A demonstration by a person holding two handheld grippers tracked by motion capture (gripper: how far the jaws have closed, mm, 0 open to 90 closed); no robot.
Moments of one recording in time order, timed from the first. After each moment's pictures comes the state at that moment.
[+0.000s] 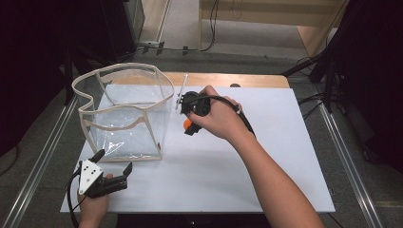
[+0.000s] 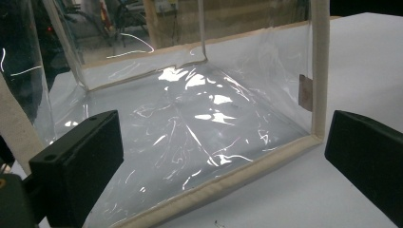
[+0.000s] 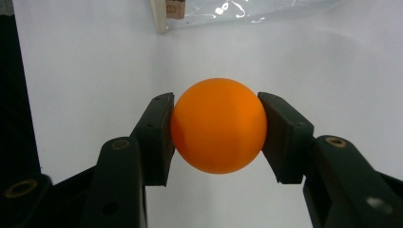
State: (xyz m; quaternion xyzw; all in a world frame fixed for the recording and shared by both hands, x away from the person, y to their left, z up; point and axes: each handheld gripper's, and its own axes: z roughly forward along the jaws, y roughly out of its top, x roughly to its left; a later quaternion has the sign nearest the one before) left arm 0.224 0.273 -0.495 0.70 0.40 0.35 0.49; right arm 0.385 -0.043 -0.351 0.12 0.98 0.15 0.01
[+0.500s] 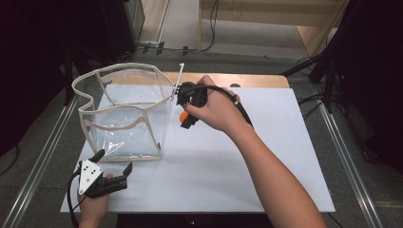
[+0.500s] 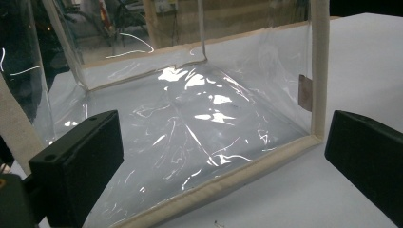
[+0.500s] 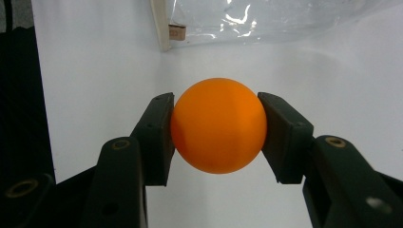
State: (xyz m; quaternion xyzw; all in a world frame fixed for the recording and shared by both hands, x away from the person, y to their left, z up) left arm 0.225 0.273 -0.495 0.70 0.40 0.35 0.49; right arm 0.392 -0.036 -0.324 0.11 0.98 0.16 0.01
